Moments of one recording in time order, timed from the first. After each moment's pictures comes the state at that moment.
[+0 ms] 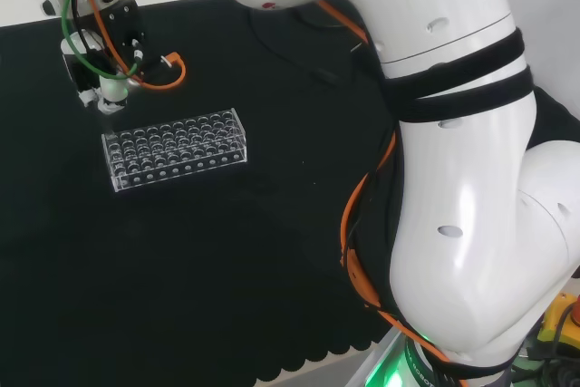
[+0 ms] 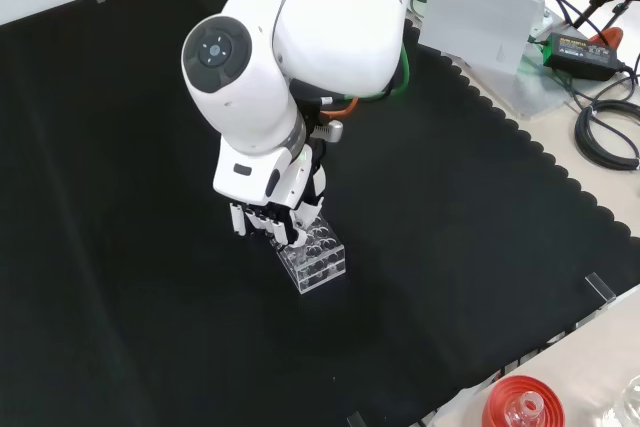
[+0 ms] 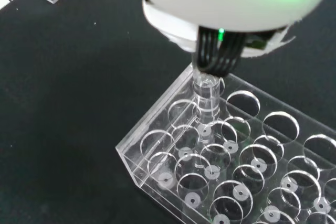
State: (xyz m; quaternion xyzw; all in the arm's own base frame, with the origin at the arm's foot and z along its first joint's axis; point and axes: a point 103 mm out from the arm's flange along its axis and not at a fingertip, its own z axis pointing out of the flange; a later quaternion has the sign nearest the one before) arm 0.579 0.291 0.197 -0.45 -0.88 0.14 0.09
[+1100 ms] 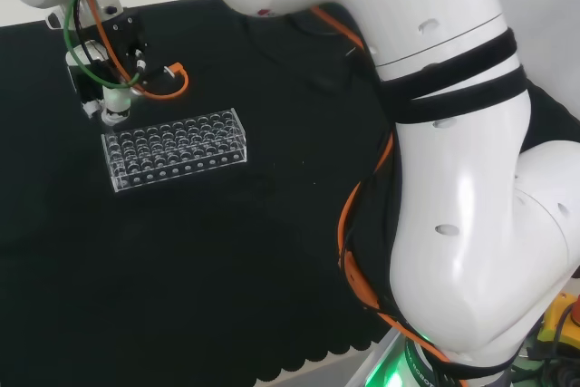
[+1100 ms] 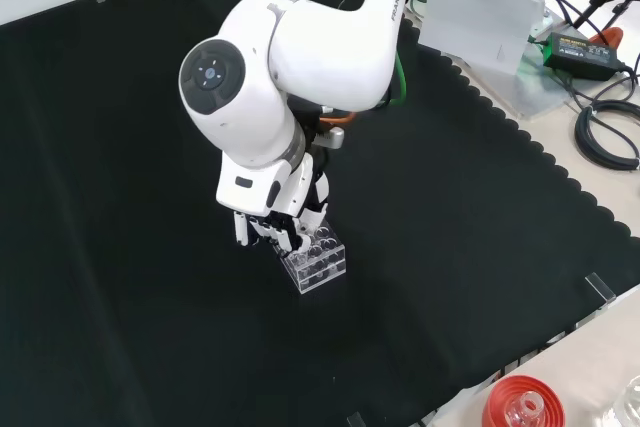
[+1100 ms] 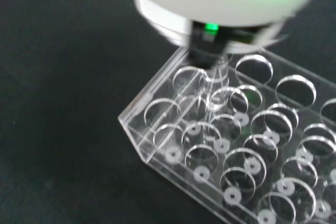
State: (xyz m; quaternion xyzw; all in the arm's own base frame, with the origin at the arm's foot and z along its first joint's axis) arm 0.575 0.289 0.179 -0.45 -0.87 0.16 0.11
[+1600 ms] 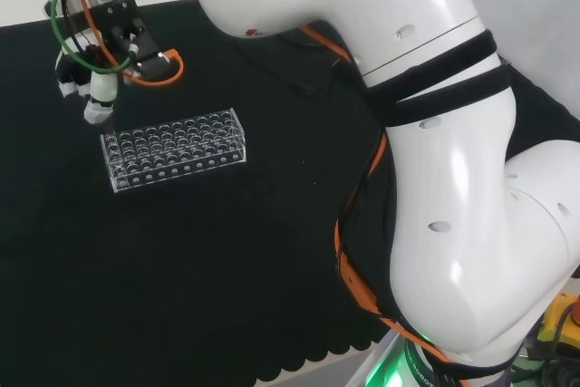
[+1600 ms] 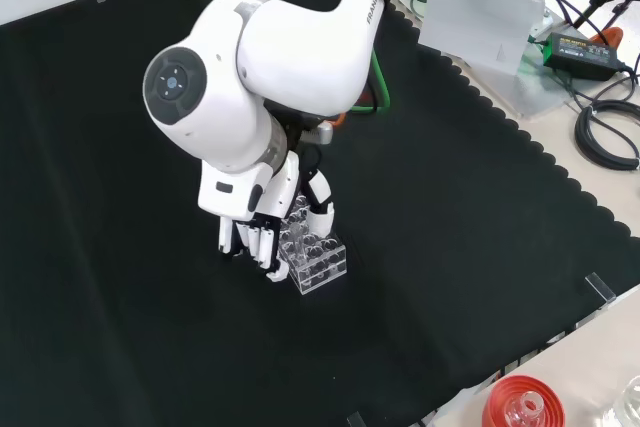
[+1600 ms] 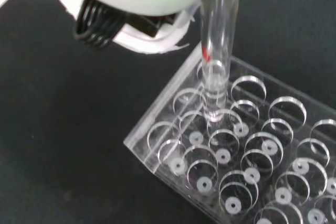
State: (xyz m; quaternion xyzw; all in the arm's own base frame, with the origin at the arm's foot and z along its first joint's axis) arm 0.592 0.293 0.199 -0.44 -0.87 0.17 0.15
